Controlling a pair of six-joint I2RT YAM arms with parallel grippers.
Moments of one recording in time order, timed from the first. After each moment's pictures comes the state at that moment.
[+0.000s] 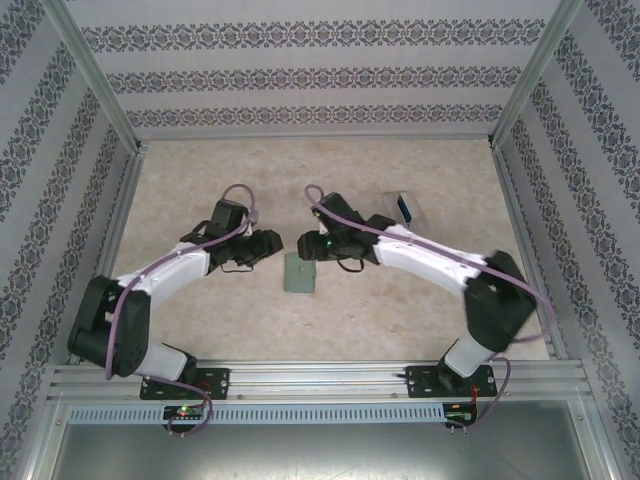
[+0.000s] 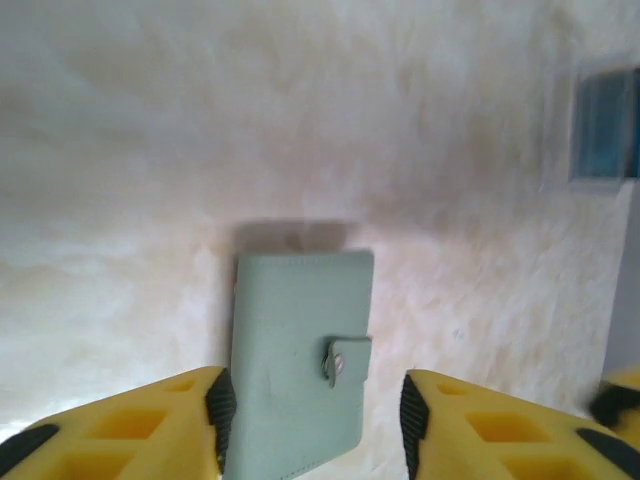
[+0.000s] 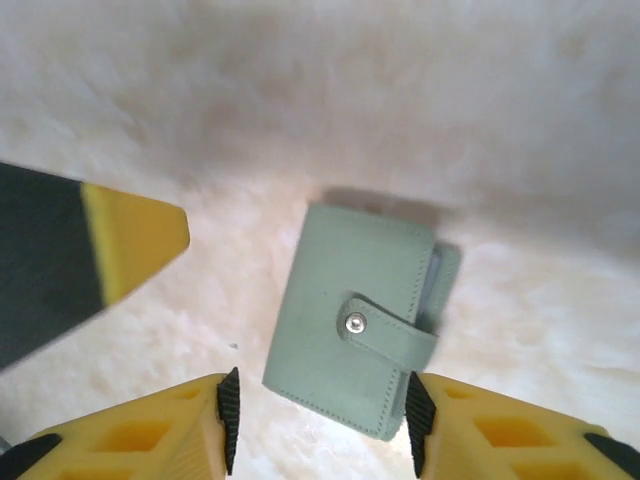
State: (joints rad) left arm -0.31 1.41 0.80 -0.27 0.40 -0.75; right arm 0.77 1.57 1.19 -0.52 -0.10 0.63
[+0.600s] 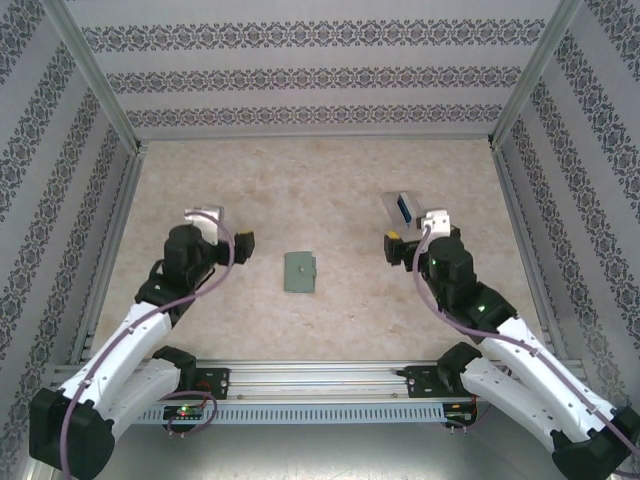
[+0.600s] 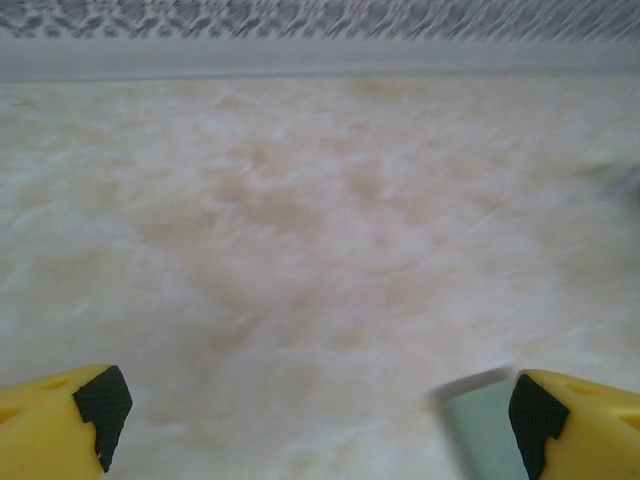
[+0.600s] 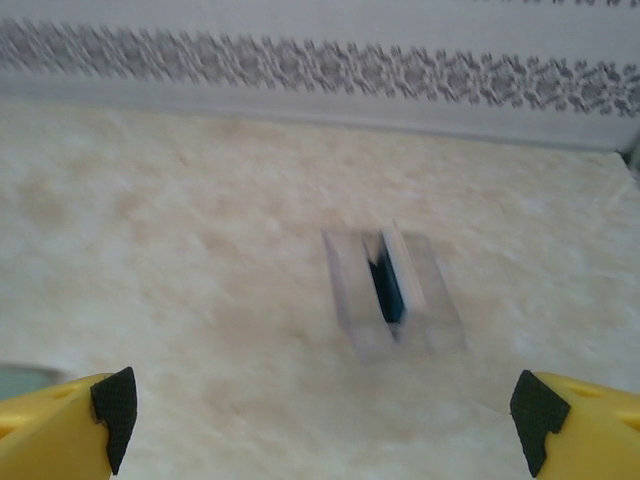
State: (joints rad) left arm -0.28 0.87 0.49 -0.06 -0.05 -0.11; right arm 0.56 0.67 0.58 -0.32 0.39 0.14
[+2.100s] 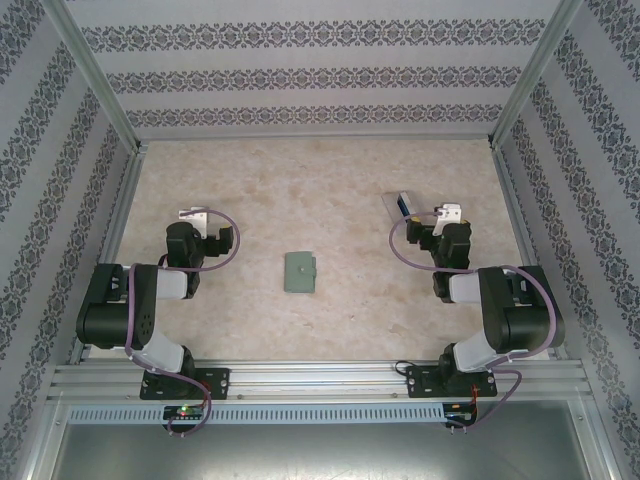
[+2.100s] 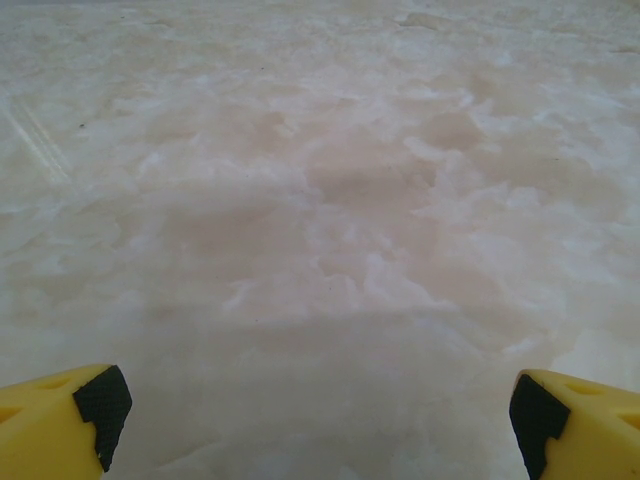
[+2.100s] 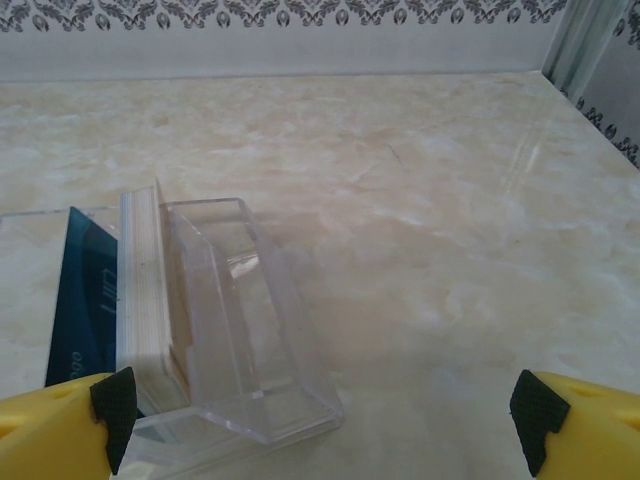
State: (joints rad) left arm 0.03 1.56 0.41 0.69 0.03 0.02; right arm 0.02 1.52 0.35 0.83 0.07 0.05
